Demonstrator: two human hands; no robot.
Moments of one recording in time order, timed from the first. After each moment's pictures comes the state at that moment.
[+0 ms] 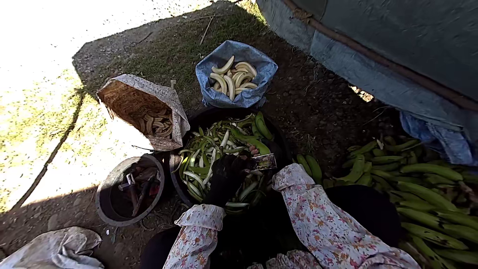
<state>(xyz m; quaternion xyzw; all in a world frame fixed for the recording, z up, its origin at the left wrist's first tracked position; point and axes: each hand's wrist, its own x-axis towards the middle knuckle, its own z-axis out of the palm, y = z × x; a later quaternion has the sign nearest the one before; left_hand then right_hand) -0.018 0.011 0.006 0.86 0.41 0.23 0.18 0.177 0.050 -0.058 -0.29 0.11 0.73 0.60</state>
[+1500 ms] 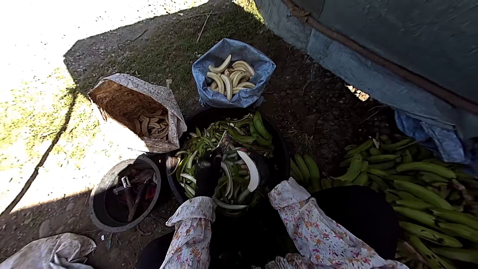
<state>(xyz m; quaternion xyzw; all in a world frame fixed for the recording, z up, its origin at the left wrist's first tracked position) -0.040 0.051 -0.002 0.67 0.67 0.16 0.29 0.157 0.003 -0.027 -0.54 -0.24 0.65 0.48</state>
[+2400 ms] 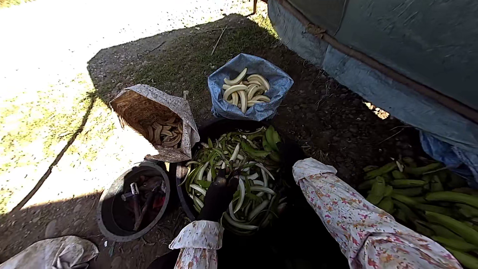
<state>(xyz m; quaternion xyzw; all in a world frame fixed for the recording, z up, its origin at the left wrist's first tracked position) -0.053 0.047 0.030 0.63 0.63 0.05 0.45 0.259 0.108 -0.060 -0.81 -0.49 0.30 0.14</state>
